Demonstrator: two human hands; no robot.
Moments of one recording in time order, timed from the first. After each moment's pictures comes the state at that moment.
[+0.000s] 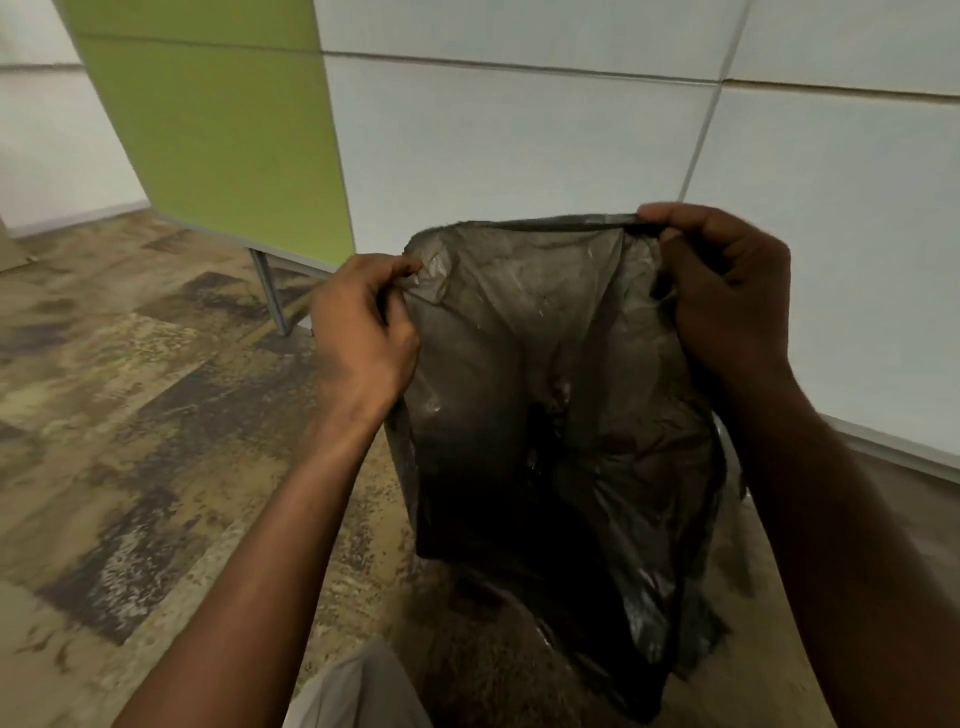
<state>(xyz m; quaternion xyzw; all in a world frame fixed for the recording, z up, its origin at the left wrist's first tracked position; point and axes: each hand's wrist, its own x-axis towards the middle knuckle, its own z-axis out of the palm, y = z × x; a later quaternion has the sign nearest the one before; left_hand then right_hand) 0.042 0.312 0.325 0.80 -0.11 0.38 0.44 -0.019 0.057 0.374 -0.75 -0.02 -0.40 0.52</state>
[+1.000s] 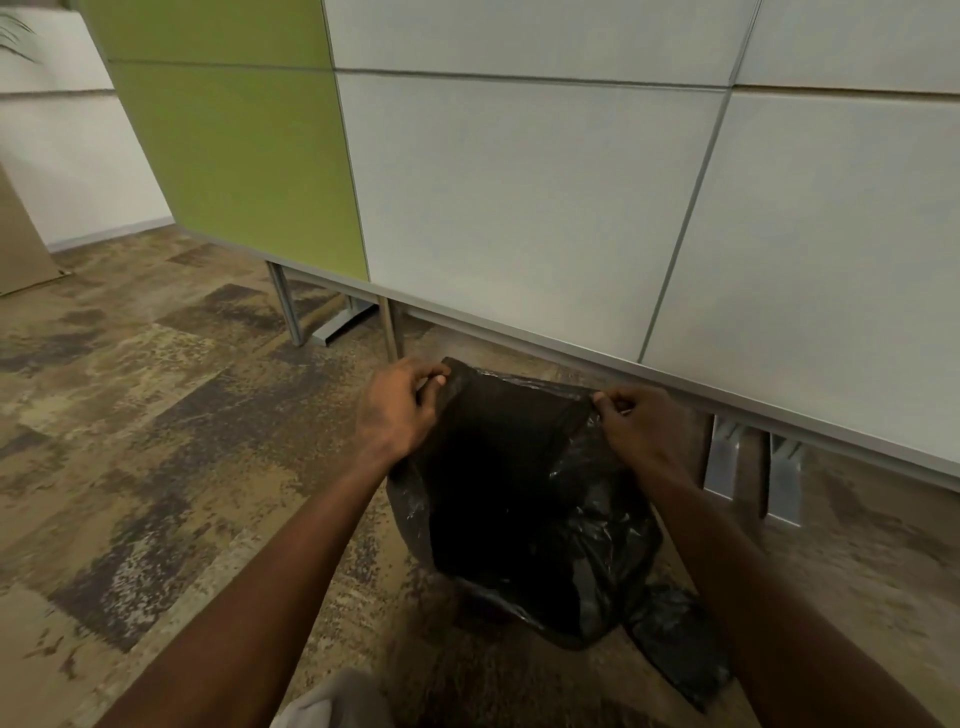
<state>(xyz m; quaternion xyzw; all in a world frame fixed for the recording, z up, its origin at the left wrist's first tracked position) 0.110 0.317 0.198 0.91 -0.14 0.21 0.34 0.046 0.028 0.201 -0.89 0.17 -0.21 0.36</state>
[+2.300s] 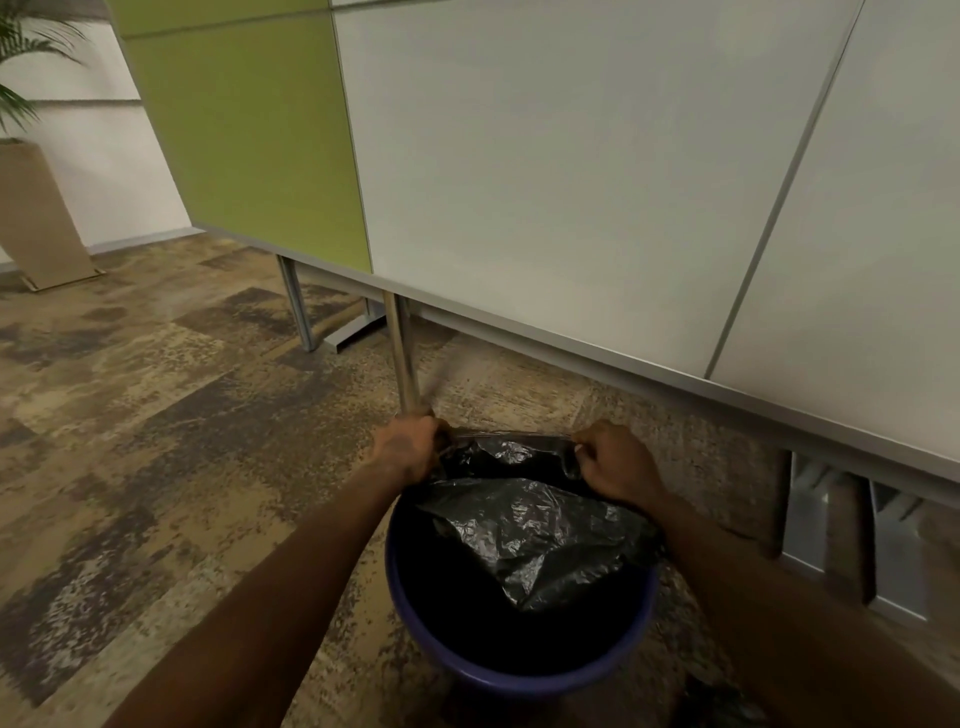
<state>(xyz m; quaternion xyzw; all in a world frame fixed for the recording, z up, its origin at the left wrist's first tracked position) 0.237 0.298 0.062 0.99 -0.08 0.01 0.11 0.204 0.003 0.049 -0.98 -0.05 -0.06 0.20</state>
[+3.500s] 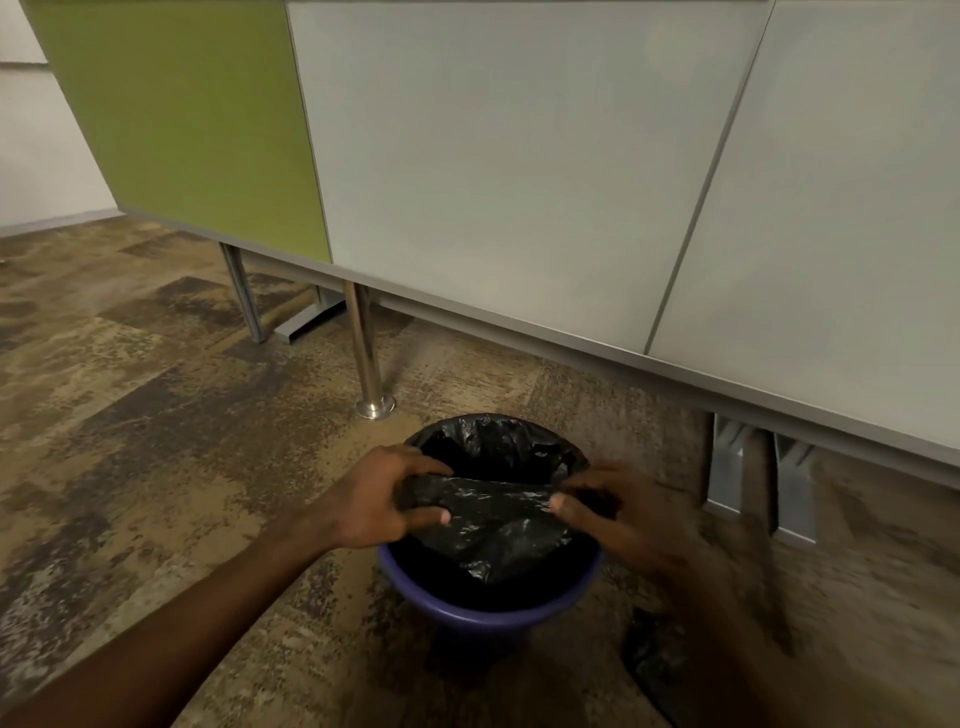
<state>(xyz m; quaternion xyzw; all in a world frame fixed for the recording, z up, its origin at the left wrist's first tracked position) 0.121 0.328 0.099 0.90 -0.34 -0.02 0.27 0.027 0.013 0.111 -0.93 -0.06 -0.03 0.36</state>
